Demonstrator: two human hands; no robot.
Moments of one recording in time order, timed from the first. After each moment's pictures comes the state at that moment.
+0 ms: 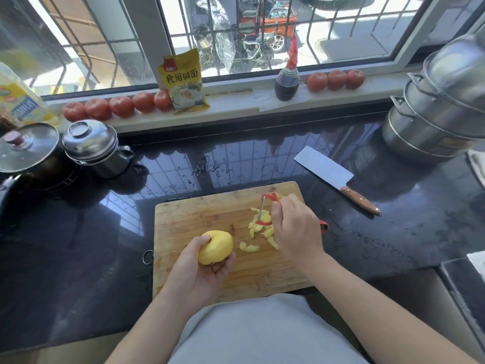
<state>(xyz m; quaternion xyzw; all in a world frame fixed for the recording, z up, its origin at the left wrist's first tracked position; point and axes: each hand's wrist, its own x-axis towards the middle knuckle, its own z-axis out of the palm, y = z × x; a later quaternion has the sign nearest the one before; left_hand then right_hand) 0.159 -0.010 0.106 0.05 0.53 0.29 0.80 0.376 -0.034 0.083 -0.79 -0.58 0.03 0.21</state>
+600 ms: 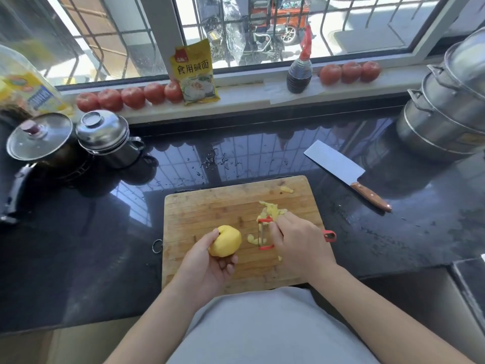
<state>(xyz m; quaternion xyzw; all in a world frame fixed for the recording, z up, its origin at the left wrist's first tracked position) 0.157 -0.014 0.096 0.11 0.57 0.24 0.77 0.362 -0.064 0.074 -0.73 -0.65 0.06 0.18</state>
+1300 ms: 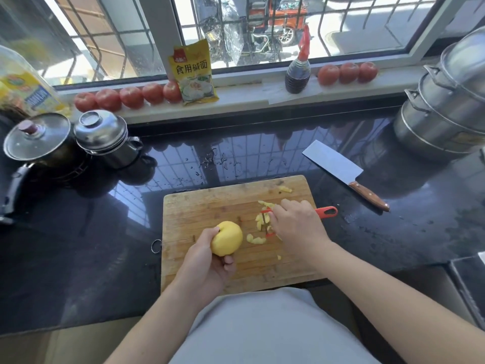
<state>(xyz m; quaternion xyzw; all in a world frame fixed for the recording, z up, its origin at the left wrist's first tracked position) 0.161 -0.016 0.106 0.11 0.56 0.27 0.77 0.380 -0.031 0.061 -0.69 -0.72 -0.06 0.00</state>
